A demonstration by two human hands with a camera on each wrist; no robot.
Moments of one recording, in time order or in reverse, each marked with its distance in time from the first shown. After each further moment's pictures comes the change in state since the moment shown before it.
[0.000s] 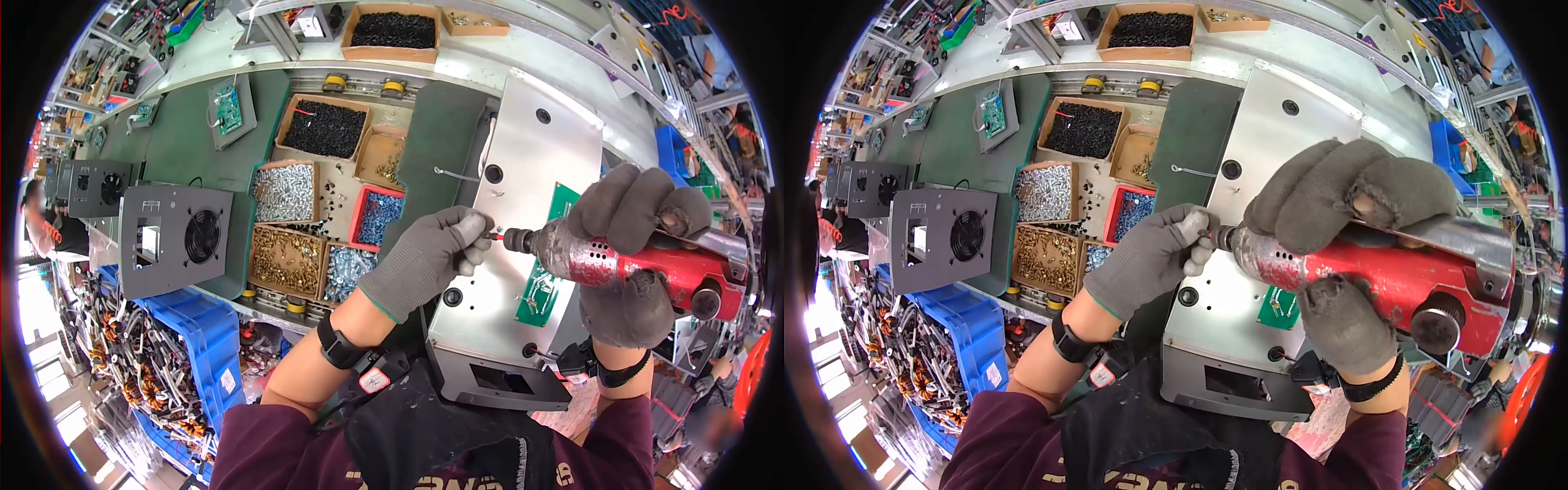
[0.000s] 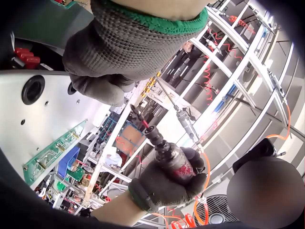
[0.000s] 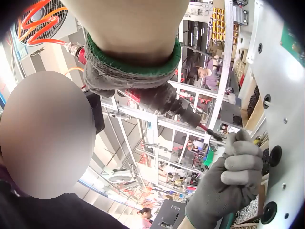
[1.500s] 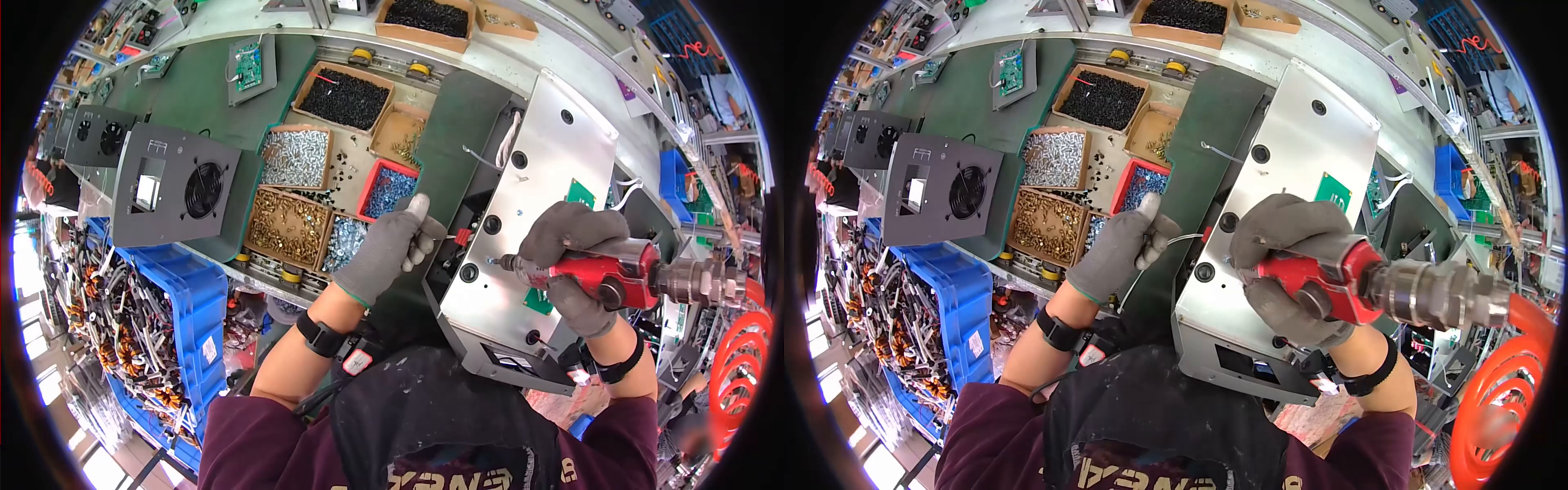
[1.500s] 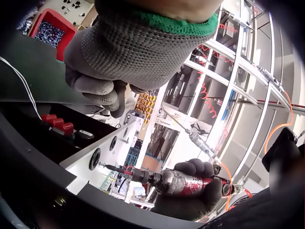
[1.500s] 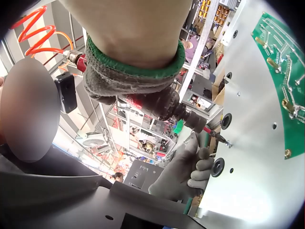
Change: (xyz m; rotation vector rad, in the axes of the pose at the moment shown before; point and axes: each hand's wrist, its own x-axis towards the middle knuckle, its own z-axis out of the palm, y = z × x) left_hand -0.051 -0.013 -0.053 0.568 0.362 0.100; right_hand -0.036 0.022 0.014 -0.062 -0.342 0.170
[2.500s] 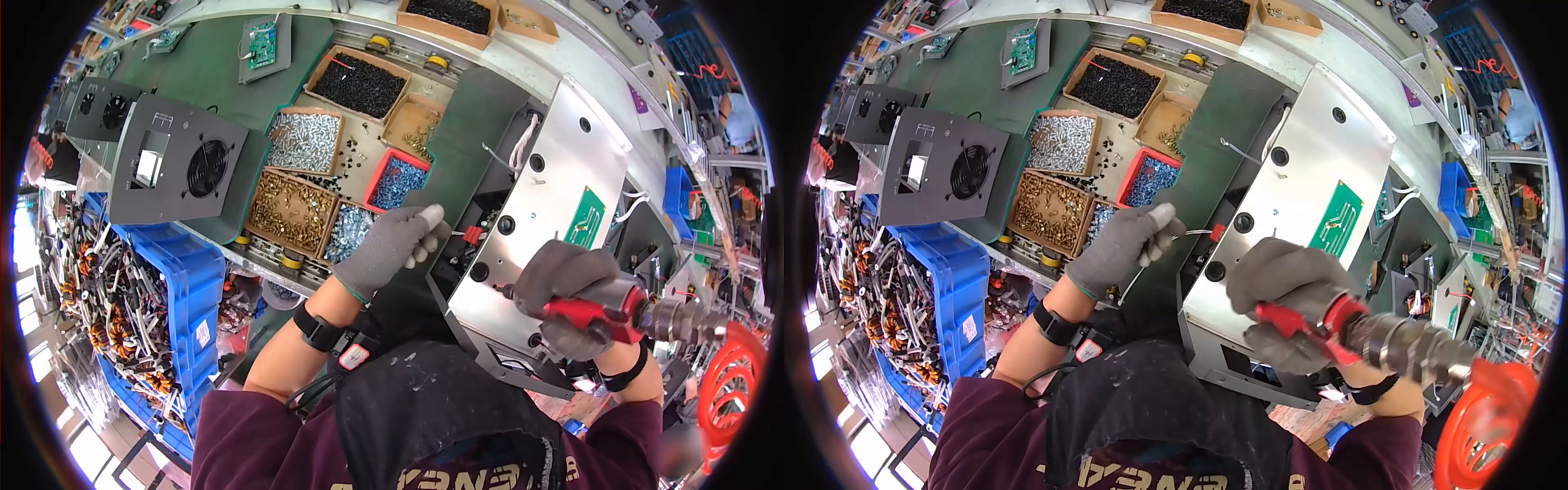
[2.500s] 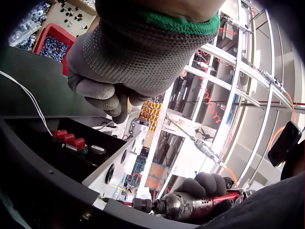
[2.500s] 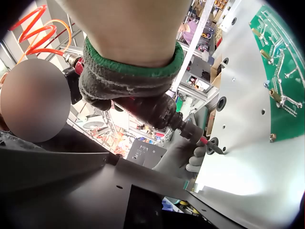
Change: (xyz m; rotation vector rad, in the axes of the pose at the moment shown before) left_hand -0.007 -0.003 -0.013 -0.087 -0.063 -0.100; right_hand -0.009 -0.002 0.012 0.166 -0.158 0.100
